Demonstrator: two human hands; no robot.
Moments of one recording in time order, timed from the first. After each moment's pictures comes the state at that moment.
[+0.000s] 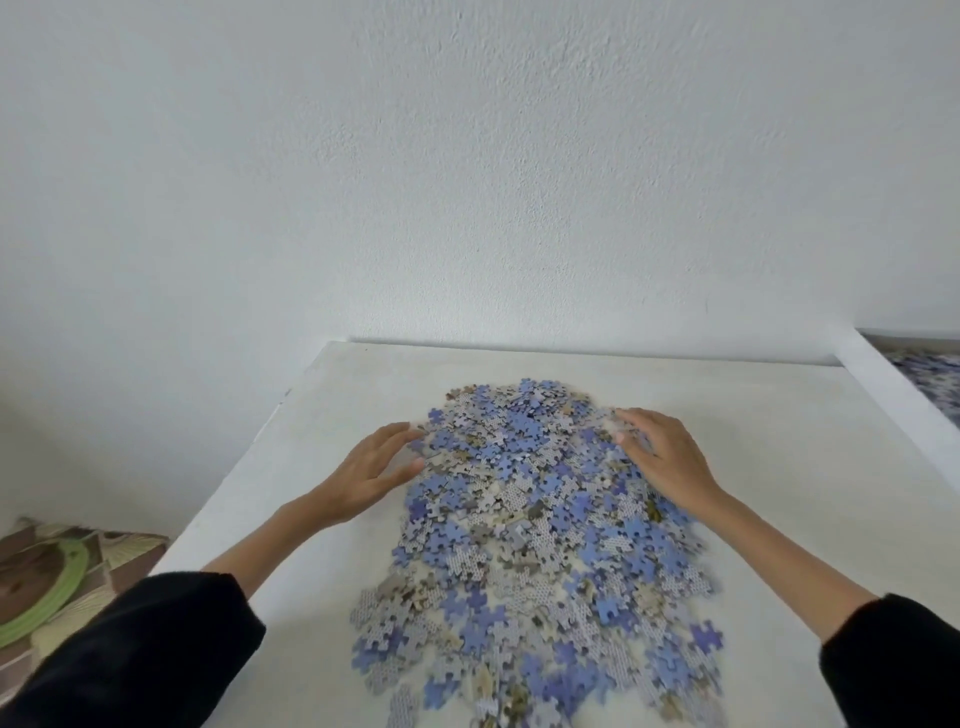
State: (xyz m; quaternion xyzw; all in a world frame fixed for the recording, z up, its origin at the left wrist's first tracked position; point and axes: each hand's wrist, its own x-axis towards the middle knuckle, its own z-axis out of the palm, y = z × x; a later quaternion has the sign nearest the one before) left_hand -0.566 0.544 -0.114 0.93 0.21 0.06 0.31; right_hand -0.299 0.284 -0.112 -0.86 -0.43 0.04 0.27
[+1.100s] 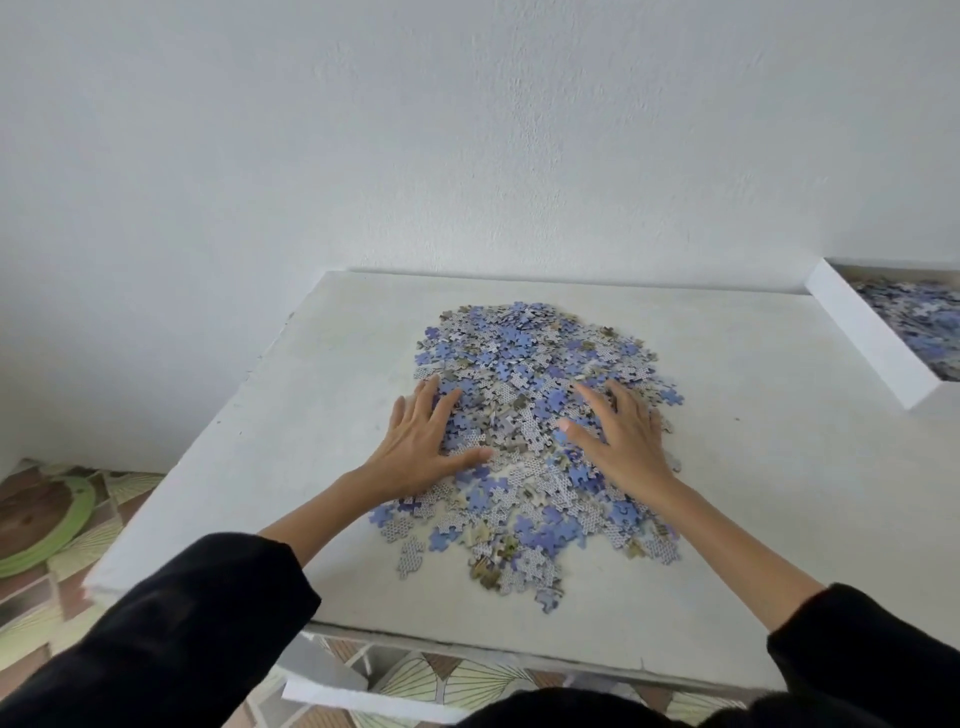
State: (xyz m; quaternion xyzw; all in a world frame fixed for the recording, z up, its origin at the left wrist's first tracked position) left_hand -0.582 0.430 -0.117 0.96 0.22 0.01 0.18; right_hand -0.408 0.245 -0.120 -0.89 -0.39 0.09 0.21
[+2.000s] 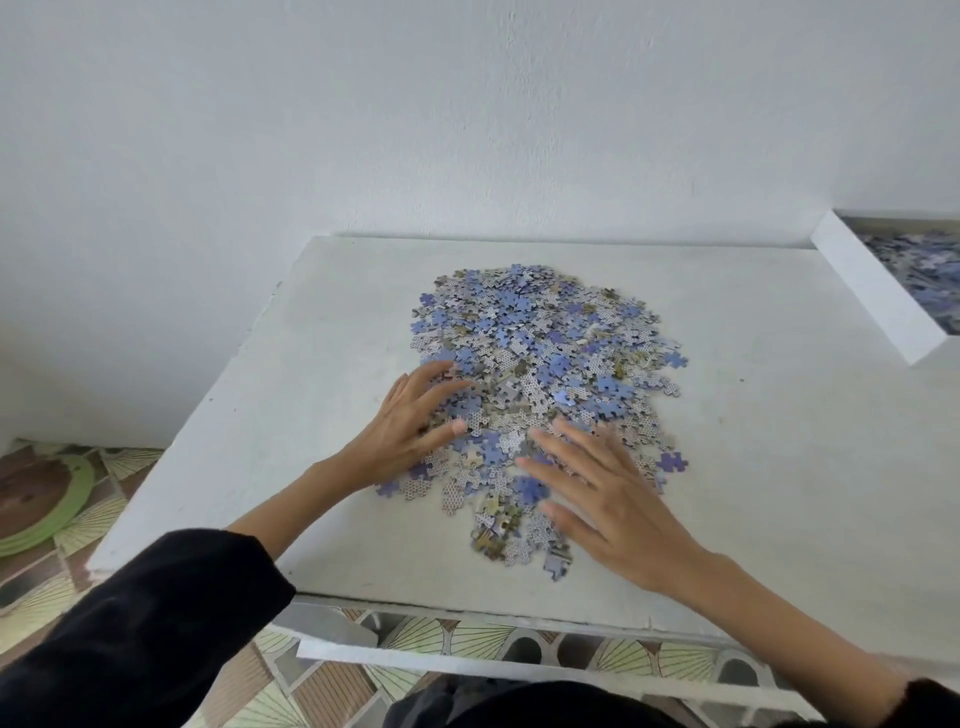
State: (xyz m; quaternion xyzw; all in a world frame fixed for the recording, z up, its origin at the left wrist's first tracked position) left_hand -0.604 0.443 -0.121 0.95 0.08 0.12 0.27; right_hand -0.493 0.196 -0.103 -0.77 -0.62 0.05 0.14
